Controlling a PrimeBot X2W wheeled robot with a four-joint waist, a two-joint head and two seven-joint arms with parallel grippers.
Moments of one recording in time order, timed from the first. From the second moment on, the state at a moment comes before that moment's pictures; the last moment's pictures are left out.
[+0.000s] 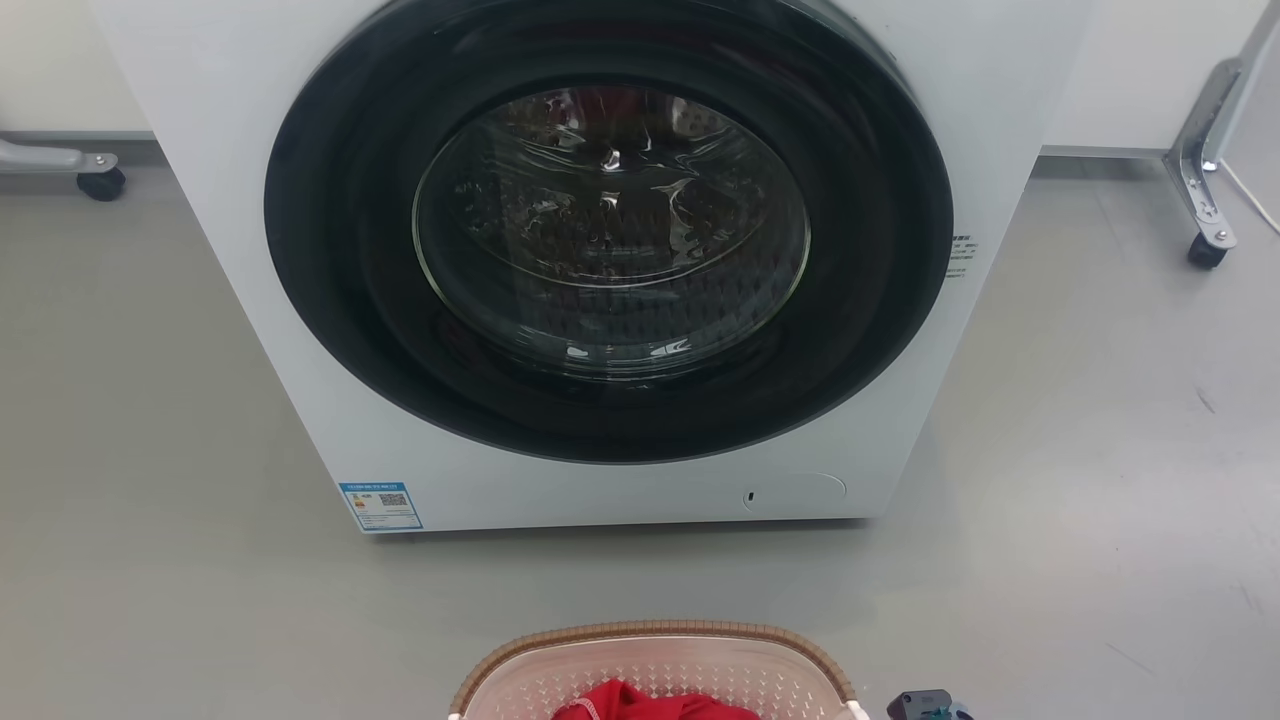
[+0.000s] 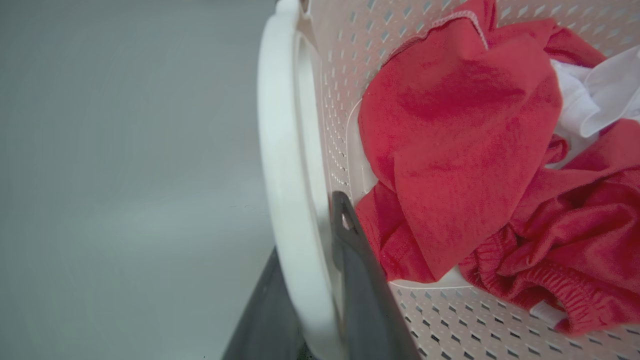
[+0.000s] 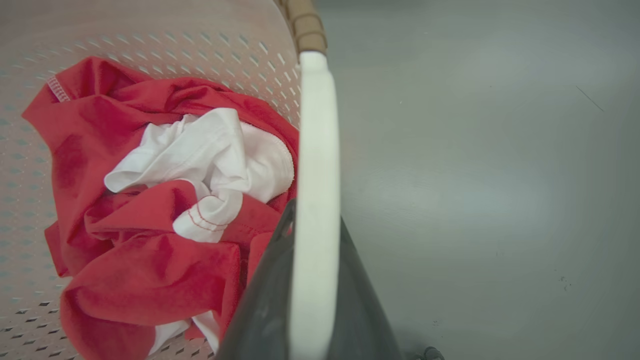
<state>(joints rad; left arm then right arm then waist) -0.28 0.06 -0.73 1.12 -0.64 0.08 0.05 -0.40 -0.08 1.15 1.02 1.08 -0.15 0.03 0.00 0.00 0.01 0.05</state>
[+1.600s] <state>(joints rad) -0.32 0.05 -0.77 1.19 -0.70 0.05 0.02 -0.42 -0.08 1.22 1.02 1.15 -0.15 0.01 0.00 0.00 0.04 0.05</state>
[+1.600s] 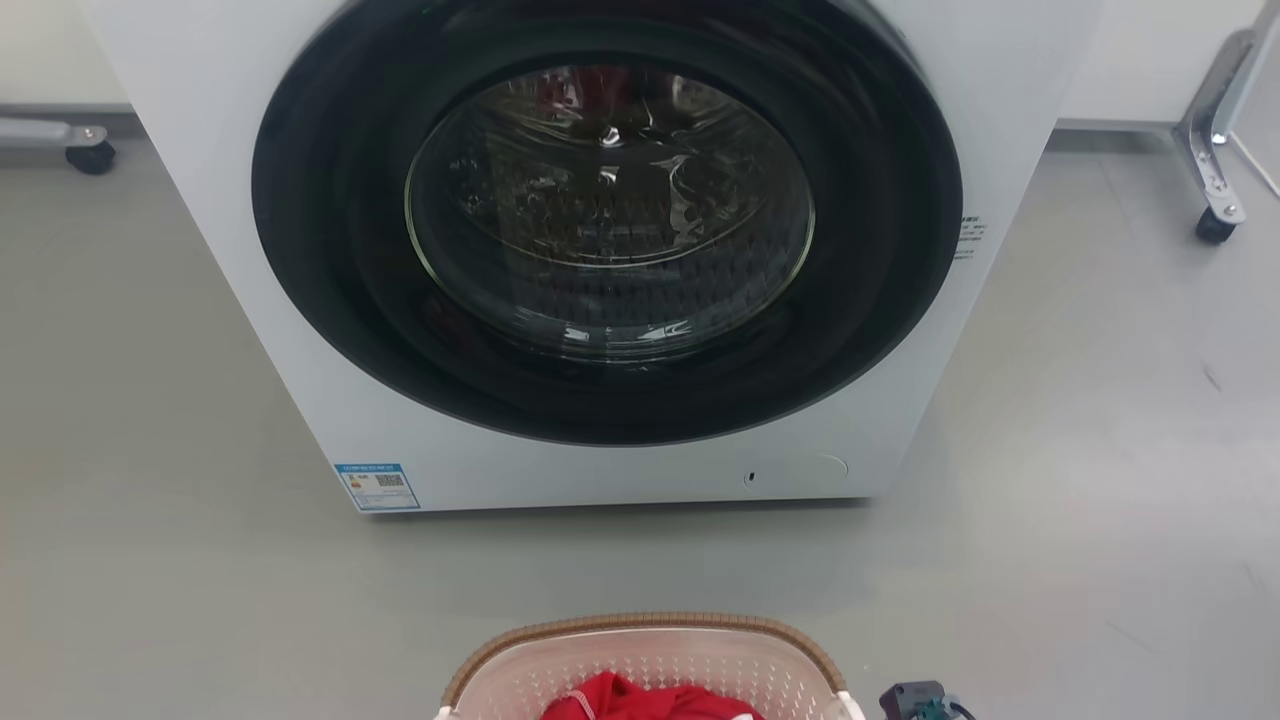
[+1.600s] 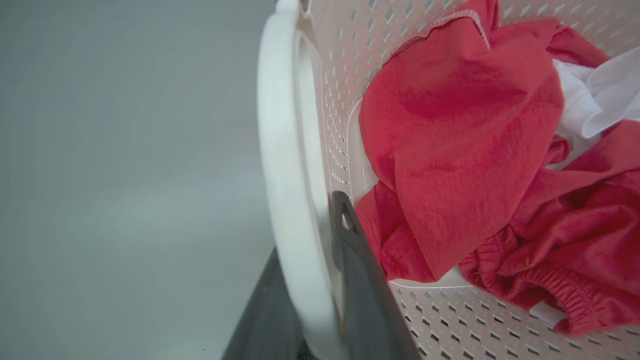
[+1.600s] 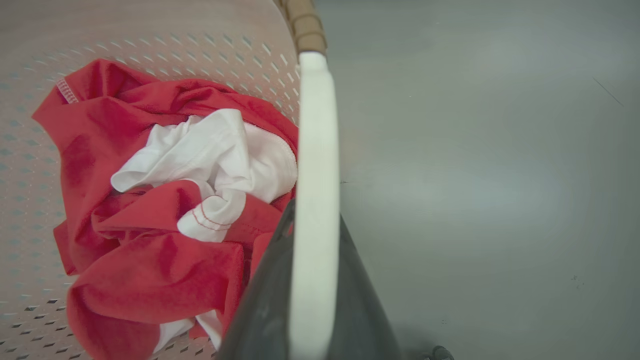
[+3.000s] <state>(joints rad) -0.78 0.06 -0.75 1.15 -0.69 0.11 -0.06 -0.94 -0.09 1.21 1.10 1.07 -0.15 -0.06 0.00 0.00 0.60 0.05</state>
